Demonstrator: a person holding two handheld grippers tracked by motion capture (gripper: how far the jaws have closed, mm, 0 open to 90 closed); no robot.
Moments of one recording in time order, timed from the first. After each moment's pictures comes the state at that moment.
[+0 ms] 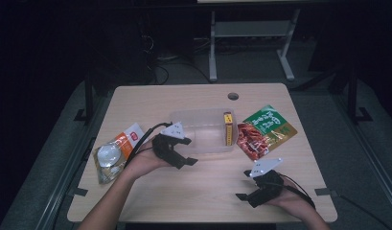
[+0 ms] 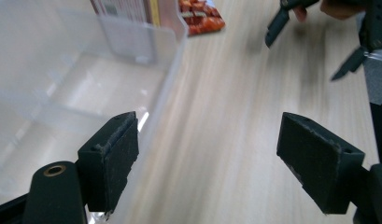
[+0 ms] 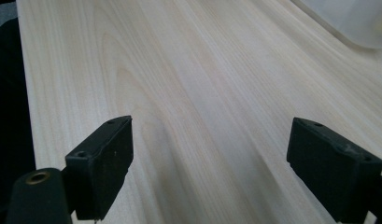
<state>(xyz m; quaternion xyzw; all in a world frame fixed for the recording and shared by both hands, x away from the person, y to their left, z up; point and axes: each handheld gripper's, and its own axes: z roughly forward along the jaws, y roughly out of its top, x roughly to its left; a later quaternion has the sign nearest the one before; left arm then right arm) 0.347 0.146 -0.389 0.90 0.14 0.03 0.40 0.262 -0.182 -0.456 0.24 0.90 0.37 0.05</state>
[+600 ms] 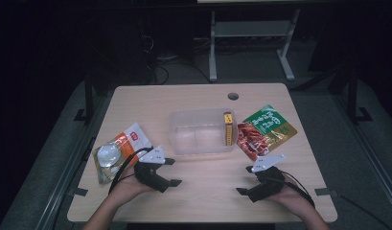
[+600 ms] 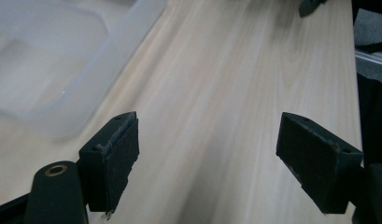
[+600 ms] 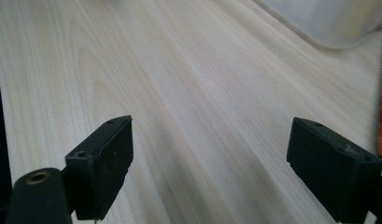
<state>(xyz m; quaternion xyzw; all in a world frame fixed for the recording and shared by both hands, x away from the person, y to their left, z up) 0.293 0.197 -0.426 0.89 0.18 0.04 0.41 0.270 -0.187 -0.455 0.27 0.88 0.38 0.06</state>
